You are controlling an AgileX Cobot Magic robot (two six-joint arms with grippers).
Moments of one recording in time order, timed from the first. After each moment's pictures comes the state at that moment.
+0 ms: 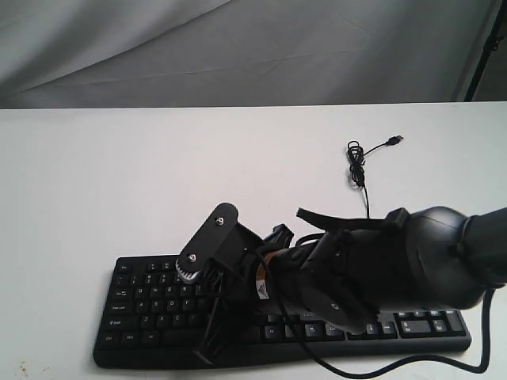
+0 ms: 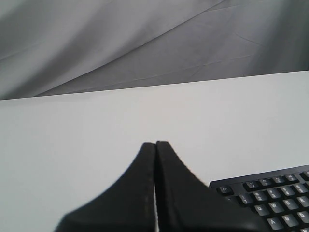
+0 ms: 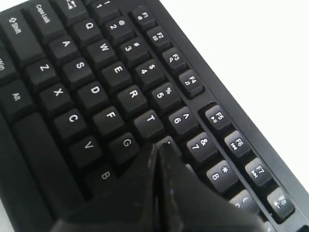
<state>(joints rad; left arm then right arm) -0.18 0.00 0.00 0.04 0.26 -0.02 0.90 1.87 -0.86 -0.05 -0.03 -0.11</state>
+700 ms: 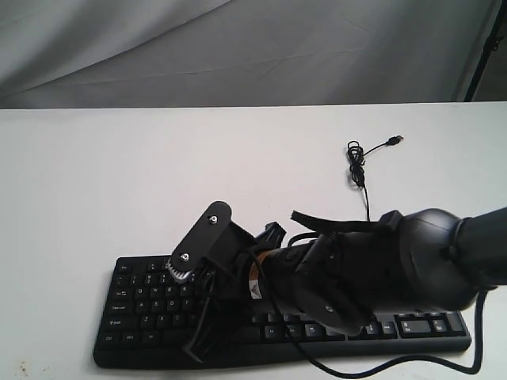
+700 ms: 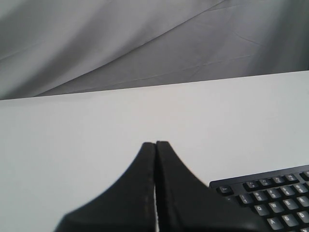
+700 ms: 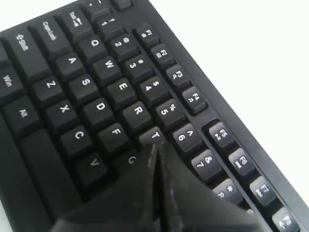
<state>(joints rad) -0.18 0.00 0.00 0.04 0.26 -0.02 0.91 1.88 -0.87 -0.05 -0.08 -0.11</state>
